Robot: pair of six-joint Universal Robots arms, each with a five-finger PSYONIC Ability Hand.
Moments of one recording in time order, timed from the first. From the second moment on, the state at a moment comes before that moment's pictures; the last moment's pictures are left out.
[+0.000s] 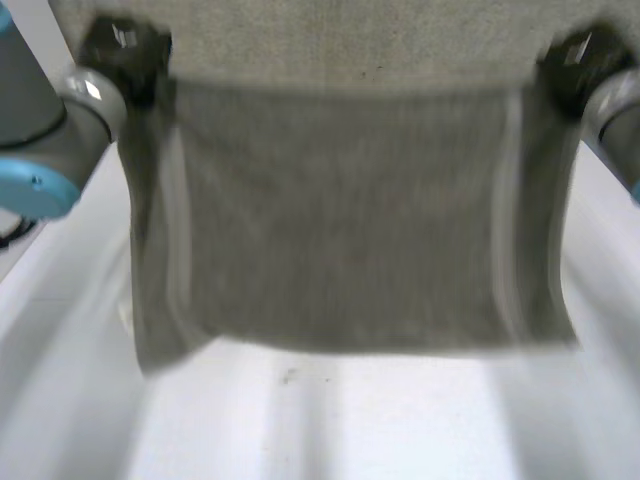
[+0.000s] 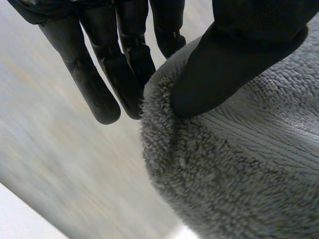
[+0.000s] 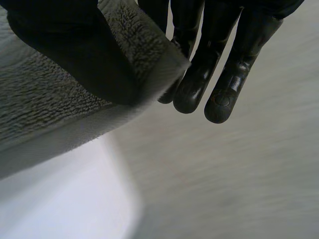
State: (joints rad) left arm 4.44 -2.22 -0.70 3.07 -1.47 3.62; right arm 1.76 -0.95 0.74 0.15 1.49 2.29; left_hand 1.18 1.22 1.22 1.22 1.03; right_hand 0.97 1.18 1.19 1.19 0.99
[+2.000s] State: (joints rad) left arm 4.45 -2.45 -1.00 3.35 -1.45 3.68; right arm 1.73 -0.73 1.09 -0.25 1.49 2.39; left_hand 1.19 1.22 1.22 1.22 1.04; right_hand 0.97 1.18 1.19 1.19 1.00
